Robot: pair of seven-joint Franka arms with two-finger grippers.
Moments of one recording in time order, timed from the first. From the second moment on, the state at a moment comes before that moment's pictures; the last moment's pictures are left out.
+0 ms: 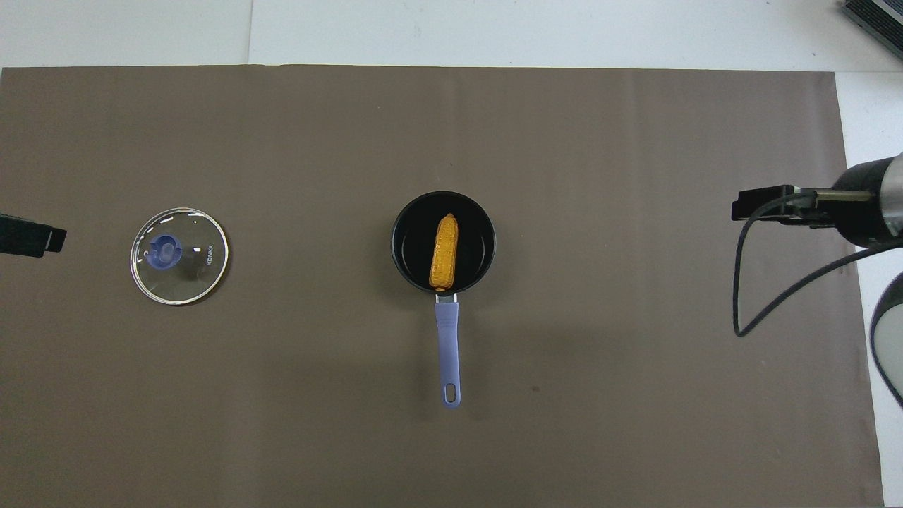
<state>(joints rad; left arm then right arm) -0.04 -0.03 -0.03 -1.40 -0.03 1.43 0.23 0.10 -0.08 -0.09 -1.69 0.04 1.76 0.10</state>
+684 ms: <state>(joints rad) -0.05 -0.03 -0.03 -1.40 -0.01 1.38 0.13 0.10 -0.09 -0.14 -1.63 0.04 1.52 -0.05</state>
